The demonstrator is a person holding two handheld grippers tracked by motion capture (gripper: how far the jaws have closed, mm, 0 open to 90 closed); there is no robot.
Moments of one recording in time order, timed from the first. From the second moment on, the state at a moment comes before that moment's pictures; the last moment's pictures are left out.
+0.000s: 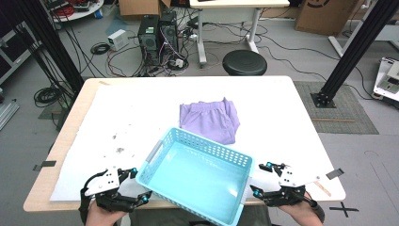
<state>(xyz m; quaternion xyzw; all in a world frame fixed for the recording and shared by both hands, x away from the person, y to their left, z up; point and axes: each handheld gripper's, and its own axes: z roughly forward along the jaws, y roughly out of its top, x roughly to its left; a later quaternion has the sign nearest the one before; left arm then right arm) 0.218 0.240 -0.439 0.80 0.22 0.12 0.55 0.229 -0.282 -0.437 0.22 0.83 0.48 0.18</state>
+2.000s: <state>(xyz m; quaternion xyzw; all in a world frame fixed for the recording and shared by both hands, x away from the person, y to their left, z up) 0.225 0.240 -0.442 0.80 0.24 0.10 0.55 0.191 -0.248 -0.437 0.19 0.85 0.47 0.11</state>
